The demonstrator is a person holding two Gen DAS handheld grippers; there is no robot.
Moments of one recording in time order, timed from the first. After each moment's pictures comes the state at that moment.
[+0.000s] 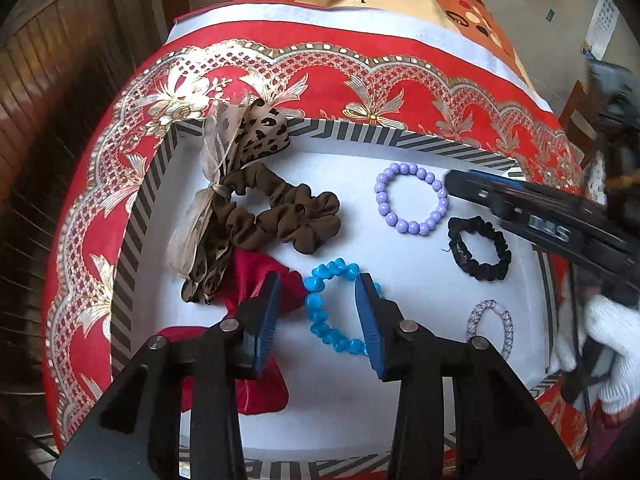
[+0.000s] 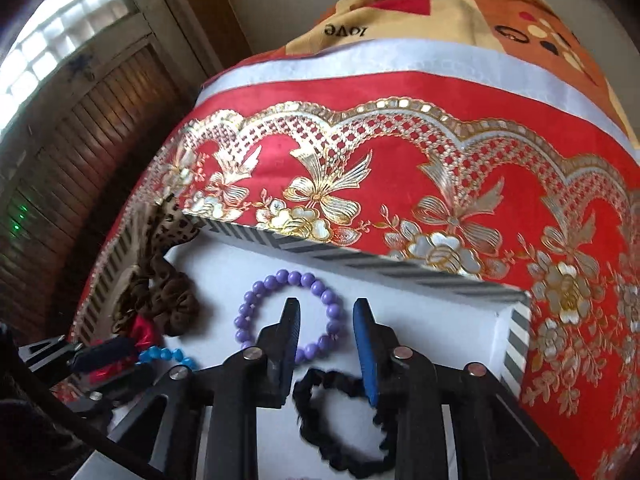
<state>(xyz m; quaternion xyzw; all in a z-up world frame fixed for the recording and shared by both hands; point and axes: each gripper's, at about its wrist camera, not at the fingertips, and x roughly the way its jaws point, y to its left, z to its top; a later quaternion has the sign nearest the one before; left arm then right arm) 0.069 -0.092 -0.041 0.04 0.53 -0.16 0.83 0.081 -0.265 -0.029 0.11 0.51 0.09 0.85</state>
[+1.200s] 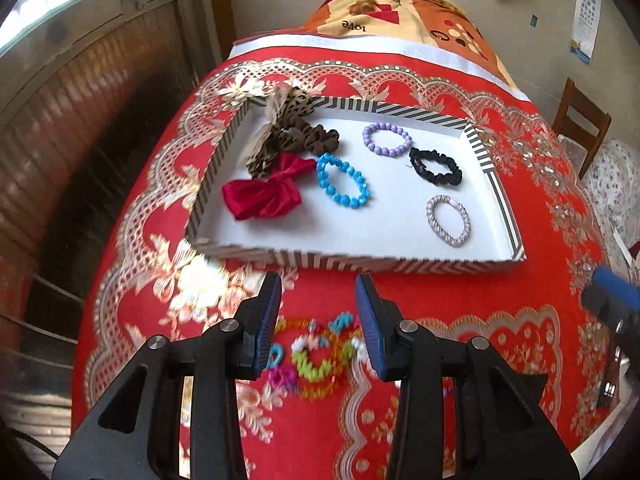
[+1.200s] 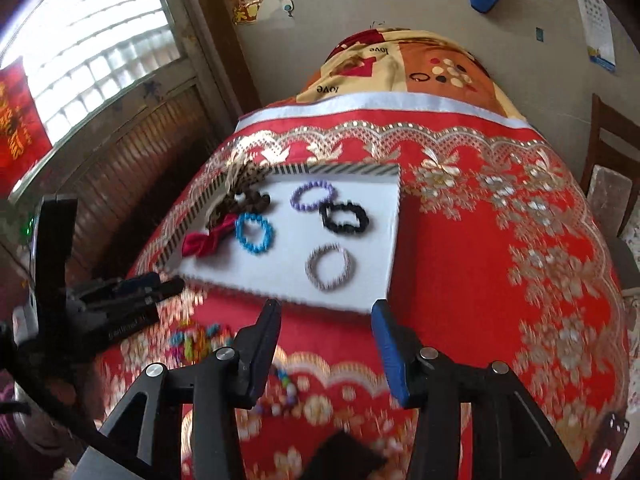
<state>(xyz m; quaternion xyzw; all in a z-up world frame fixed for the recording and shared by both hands) -0.095 -0.061 0.005 0.05 0.48 -0.10 0.87 -0.181 -0.259 0.068 0.11 0.46 0.04 0.88</state>
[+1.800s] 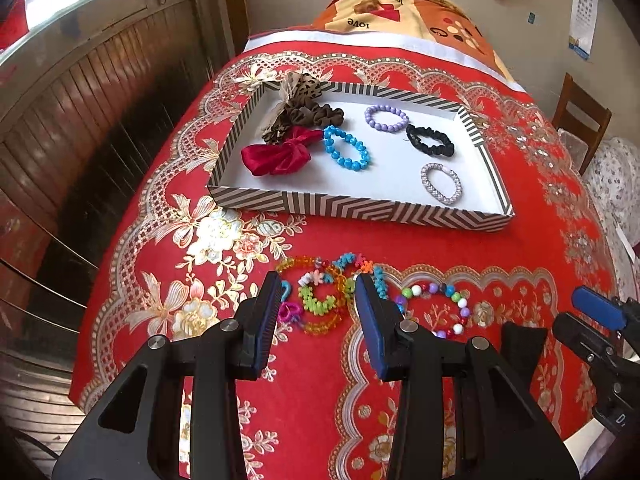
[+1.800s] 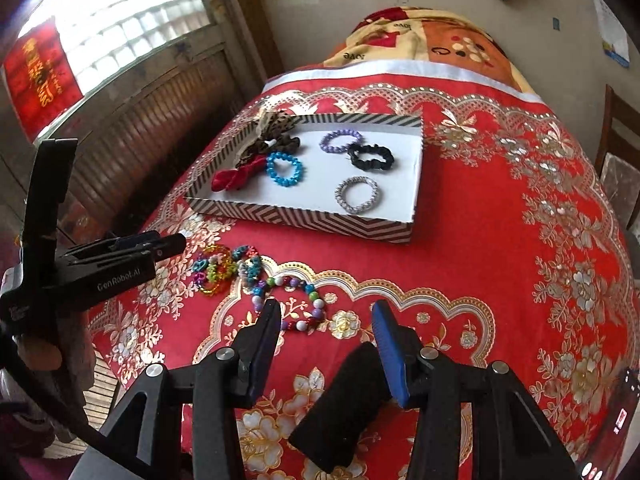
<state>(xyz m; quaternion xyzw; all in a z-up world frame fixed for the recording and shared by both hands) -0.151 -0.051 0.007 0.06 0.47 -0.09 0.87 -0.229 -0.232 0.055 0.09 0.48 0.08 0.87</state>
